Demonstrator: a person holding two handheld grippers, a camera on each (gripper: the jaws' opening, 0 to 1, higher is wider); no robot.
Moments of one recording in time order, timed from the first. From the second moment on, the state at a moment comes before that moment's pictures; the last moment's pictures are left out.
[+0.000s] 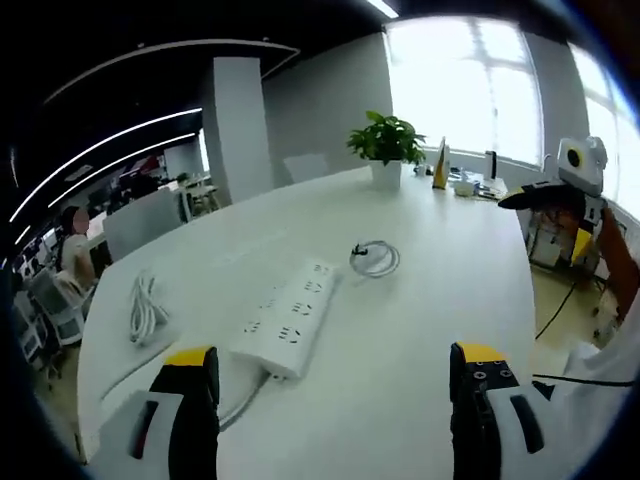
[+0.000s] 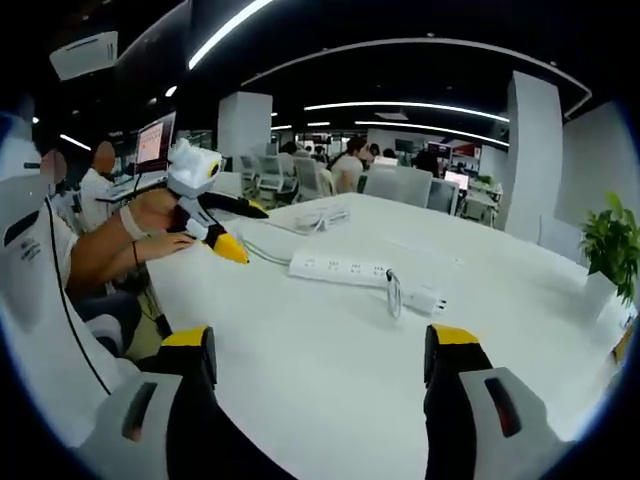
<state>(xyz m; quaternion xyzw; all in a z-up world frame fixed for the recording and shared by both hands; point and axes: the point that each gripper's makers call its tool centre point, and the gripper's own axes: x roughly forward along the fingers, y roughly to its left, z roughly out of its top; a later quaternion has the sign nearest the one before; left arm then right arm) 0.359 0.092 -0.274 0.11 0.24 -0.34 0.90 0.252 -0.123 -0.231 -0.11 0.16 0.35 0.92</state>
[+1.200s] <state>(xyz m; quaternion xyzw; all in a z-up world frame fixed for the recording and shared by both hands) 0.469 0.078 -0.352 0.14 0.30 -0.40 0.85 0.239 -0.125 -0.234 -0.13 0.17 0.34 0.92</state>
